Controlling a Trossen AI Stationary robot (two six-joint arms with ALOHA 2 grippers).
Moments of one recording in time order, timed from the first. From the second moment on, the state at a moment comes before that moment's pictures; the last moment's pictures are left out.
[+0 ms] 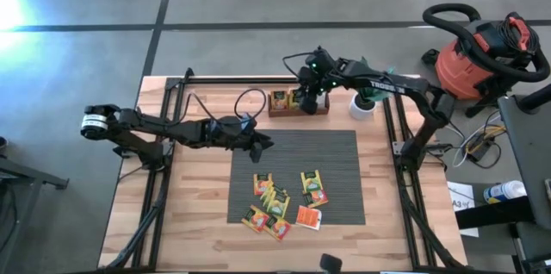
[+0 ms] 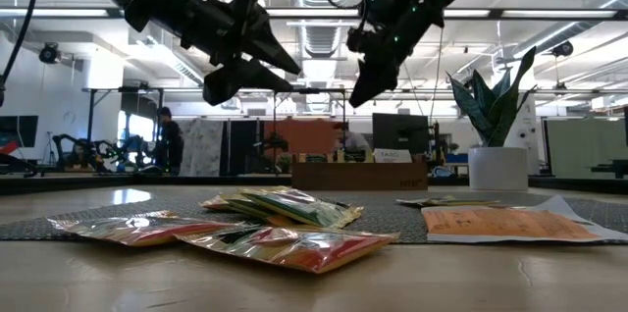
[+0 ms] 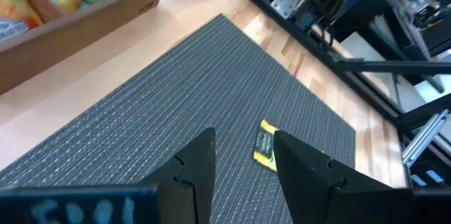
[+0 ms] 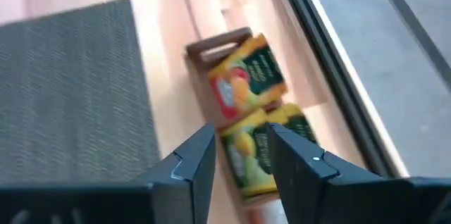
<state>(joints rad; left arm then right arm) 0.06 1.35 0.71 0.22 -0.08 -0.65 -0.55 1.71 1.36 -0.54 -0.17 -0.18</state>
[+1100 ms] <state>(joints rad) 0.06 1.35 0.71 0.20 -0.07 -0.71 -0.27 1.70 1.36 -0.53 -0.21 0.06</state>
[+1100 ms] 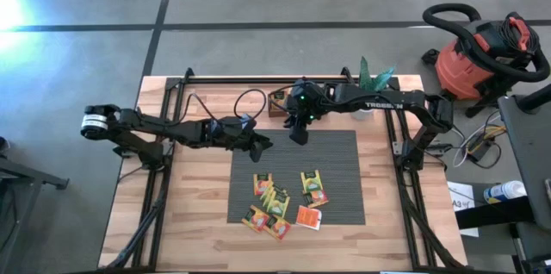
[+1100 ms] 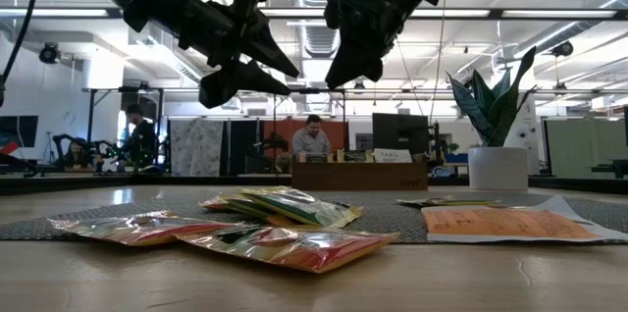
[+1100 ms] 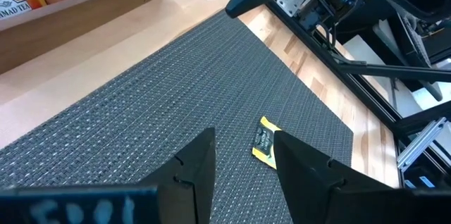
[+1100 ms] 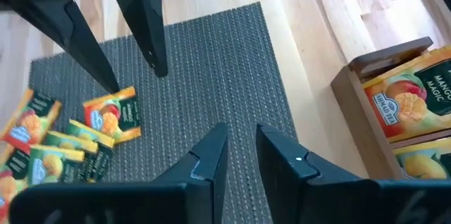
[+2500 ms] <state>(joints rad) 0.06 1.35 0.71 0.20 -0.07 -0.71 -0.05 1.64 1.37 -0.60 -0.16 0.11</state>
